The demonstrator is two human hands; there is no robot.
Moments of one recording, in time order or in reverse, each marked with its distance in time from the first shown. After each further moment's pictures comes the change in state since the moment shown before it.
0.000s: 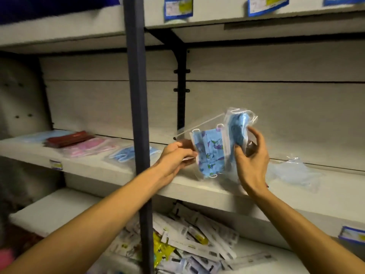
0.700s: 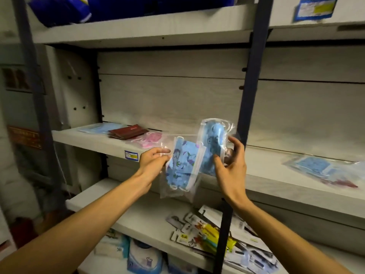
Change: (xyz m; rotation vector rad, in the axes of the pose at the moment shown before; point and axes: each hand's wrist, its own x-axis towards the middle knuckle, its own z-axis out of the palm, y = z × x) left_hand -0.055 0.019 -0.321 0.260 0.355 0.099; right_hand -0.162 -0.084 0.258 0.056 -0.213 0.017
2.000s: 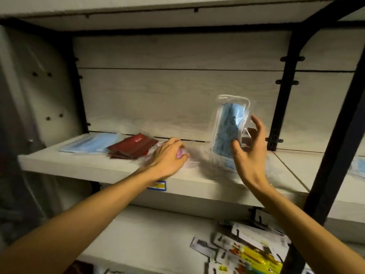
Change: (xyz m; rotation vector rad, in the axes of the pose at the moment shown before) left_hand 0.240 -0.031 -0.064 0.878 -0.378 0.653; right_hand 0.110 0.061 0.148 -0.163 0.162 -0.106
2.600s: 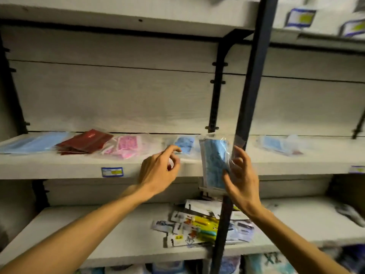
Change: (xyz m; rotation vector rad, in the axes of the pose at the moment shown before) left_hand -0.094 0.110 0.032 -0.234 0.260 0.273; right_hand -0.127 -0.047 -0.145 -0.405 -0.049 0.110
